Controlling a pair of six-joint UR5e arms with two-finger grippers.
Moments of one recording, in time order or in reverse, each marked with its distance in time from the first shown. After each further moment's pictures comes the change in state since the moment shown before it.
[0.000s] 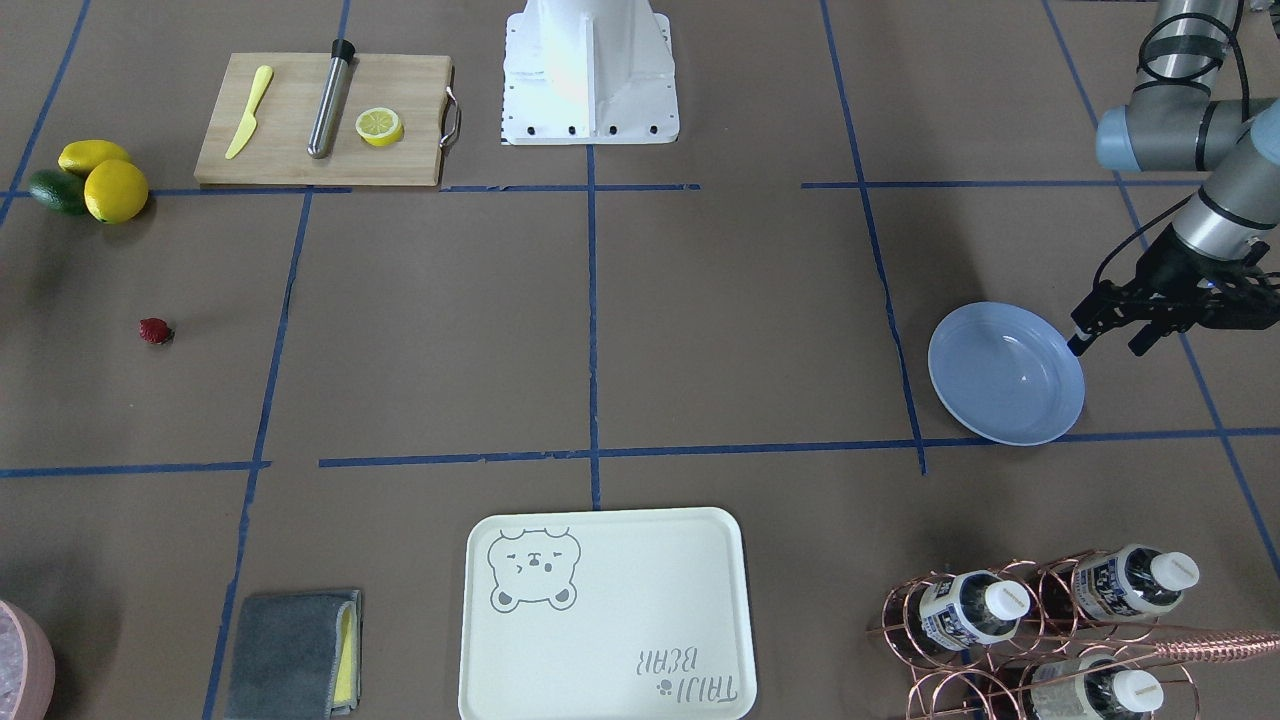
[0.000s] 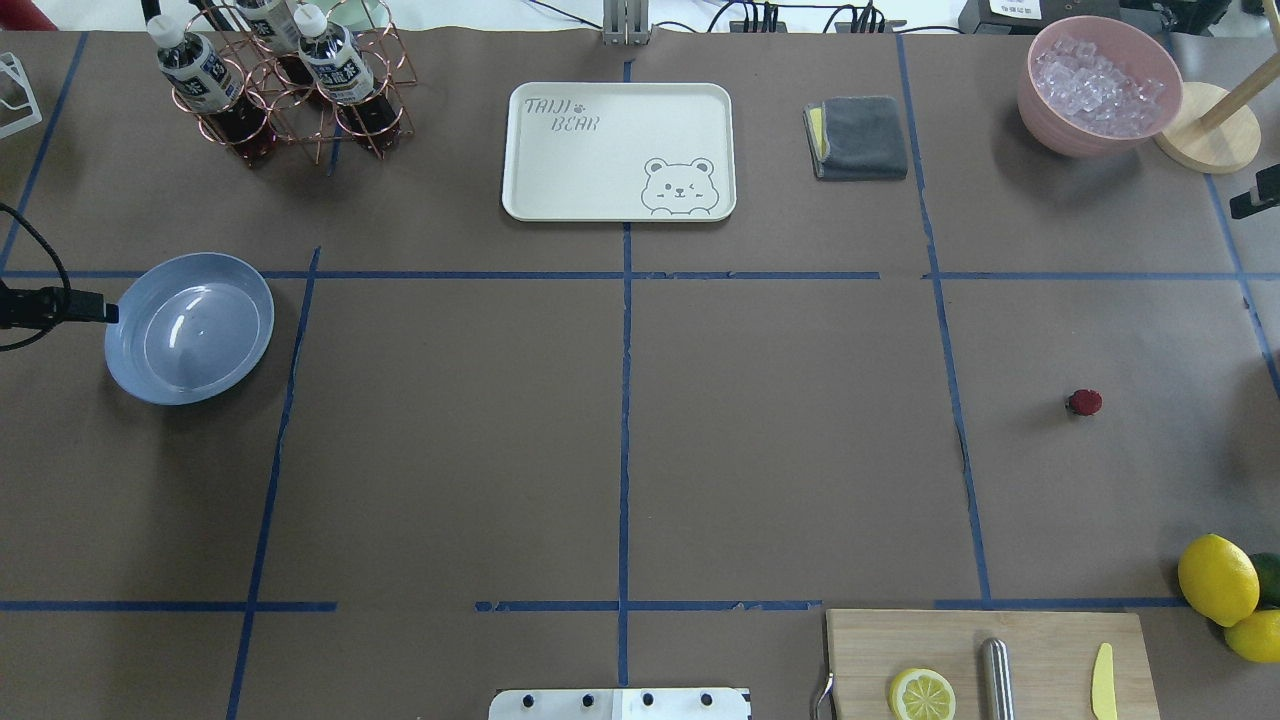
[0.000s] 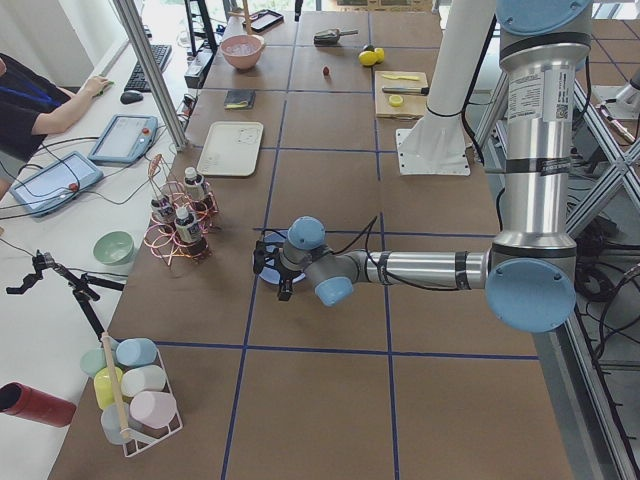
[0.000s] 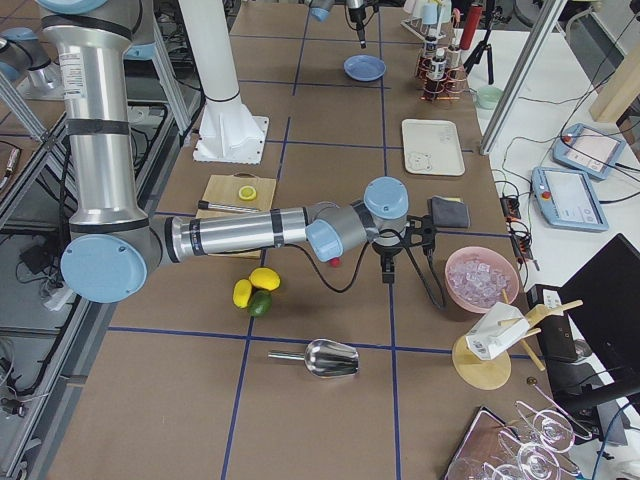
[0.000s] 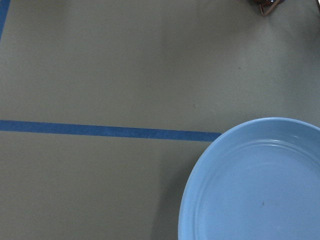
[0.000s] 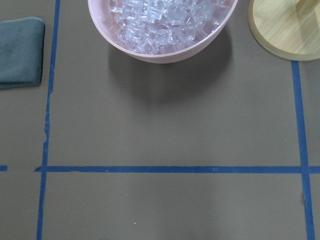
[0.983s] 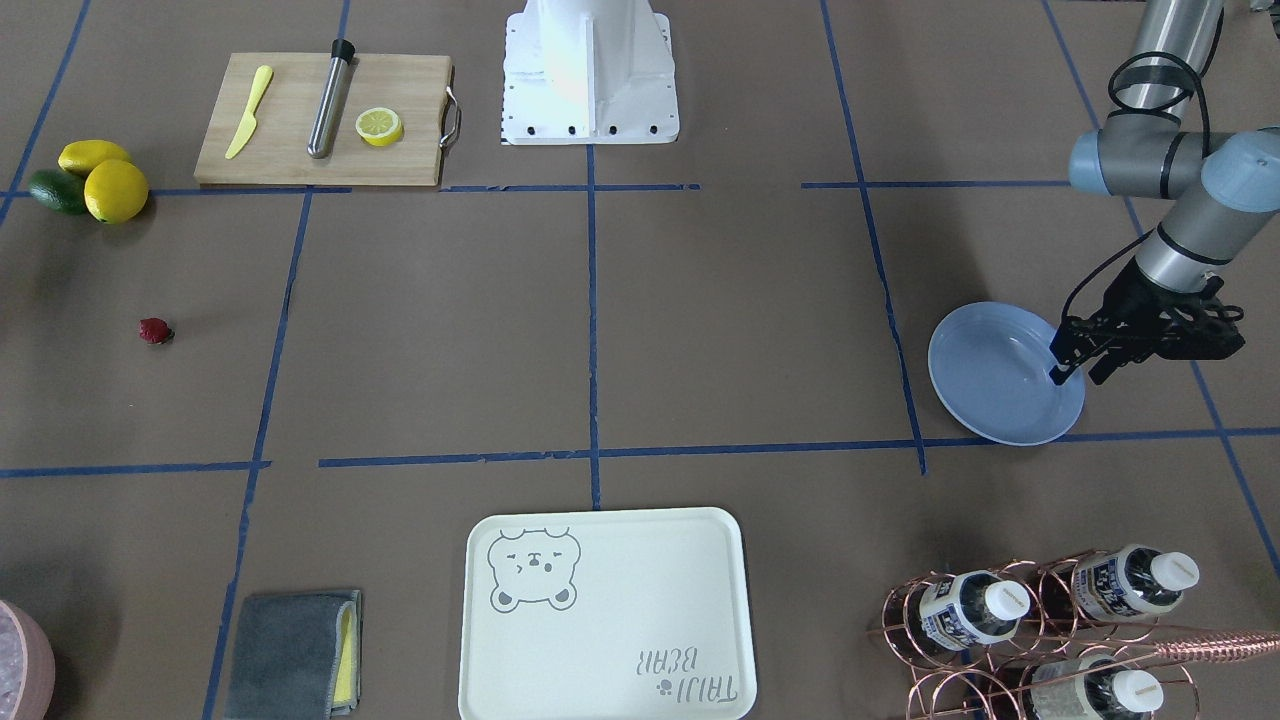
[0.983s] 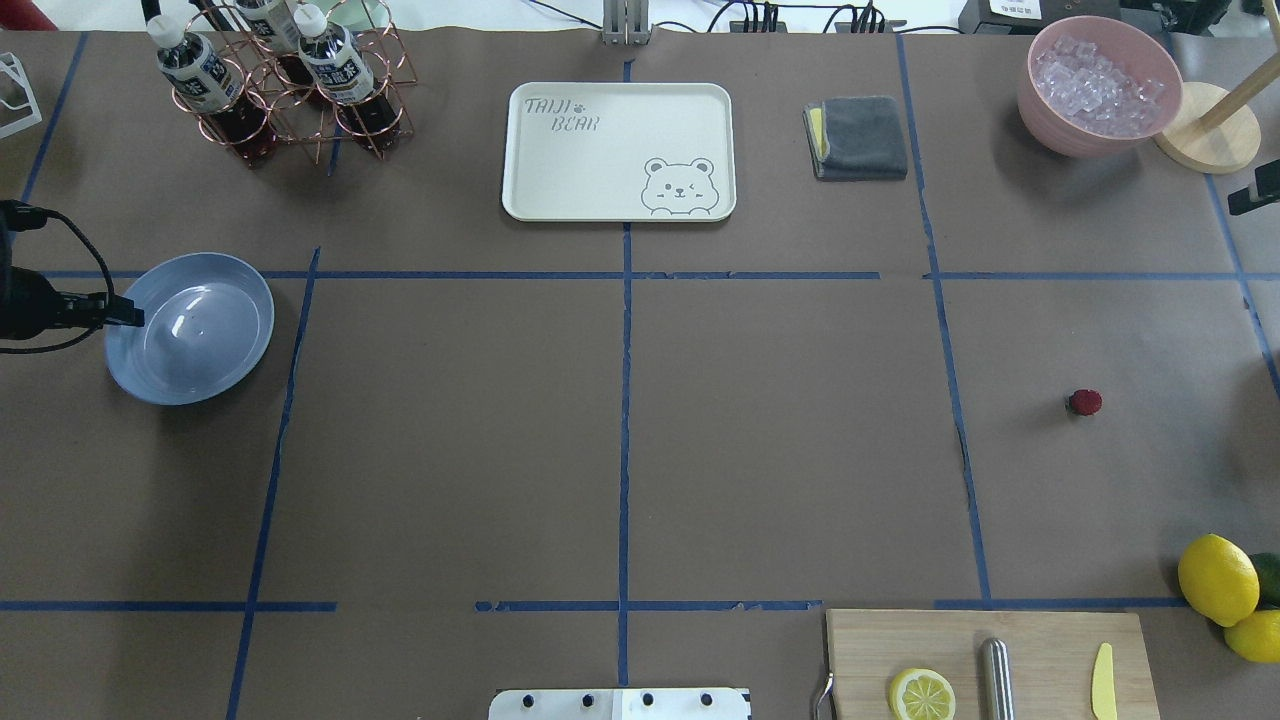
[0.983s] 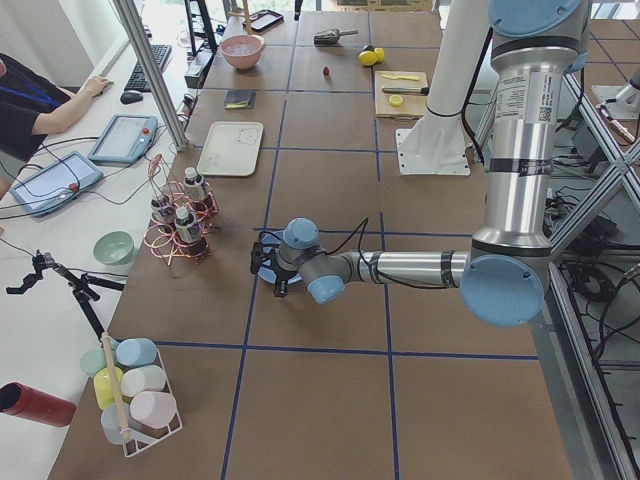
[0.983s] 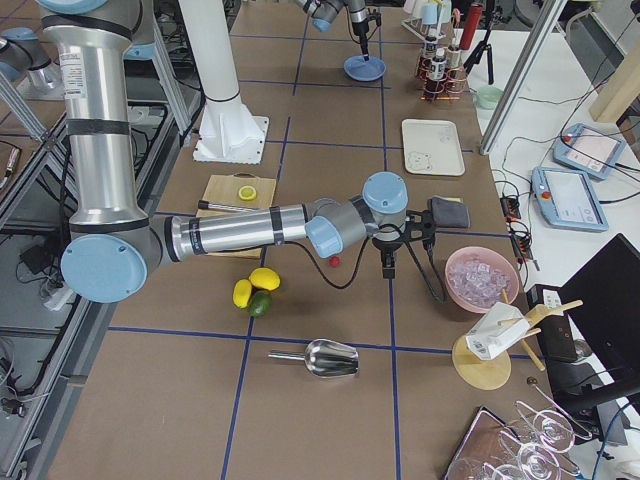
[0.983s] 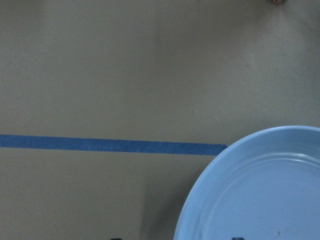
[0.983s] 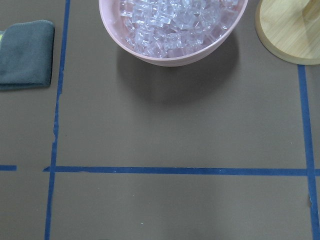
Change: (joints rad) left arm 0.043 -0.049 0.064 -0.004 0.037 0.002; right arm 0.000 0.000 0.016 -0.001 0.002 0.003
